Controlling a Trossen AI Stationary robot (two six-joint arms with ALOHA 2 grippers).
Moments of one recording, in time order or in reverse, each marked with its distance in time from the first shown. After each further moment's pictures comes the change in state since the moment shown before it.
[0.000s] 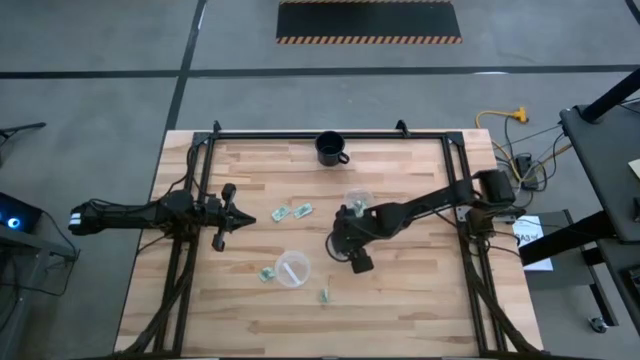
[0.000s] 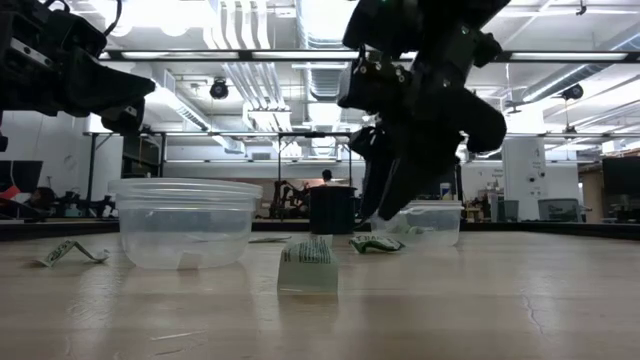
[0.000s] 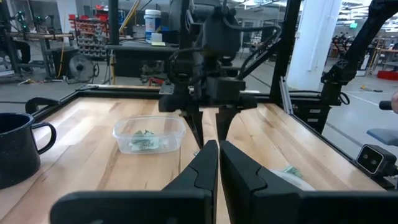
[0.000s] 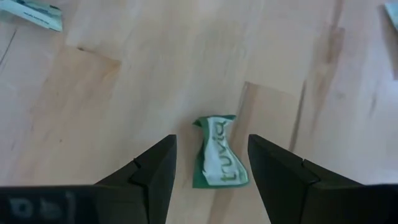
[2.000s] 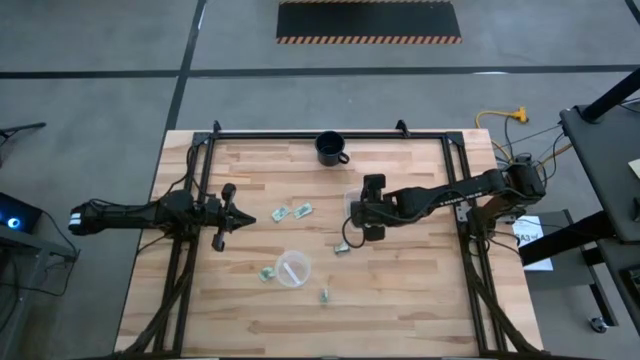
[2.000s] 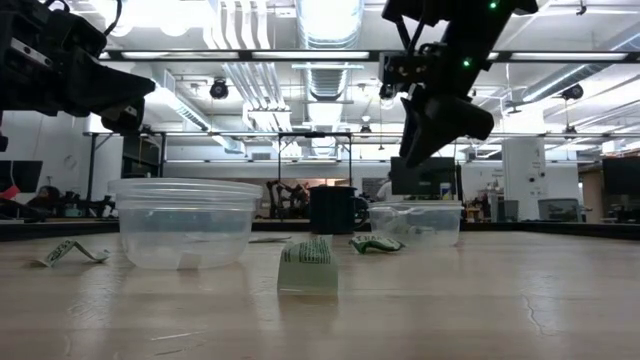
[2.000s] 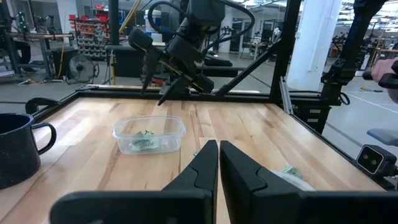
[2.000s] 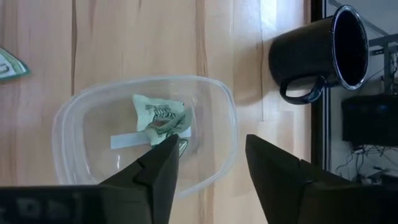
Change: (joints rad) left arm 0.000 -0.001 0.000 0.000 0.000 0.000; right arm -0.037 -0.234 -0.035 -0.296 0.579 0.039
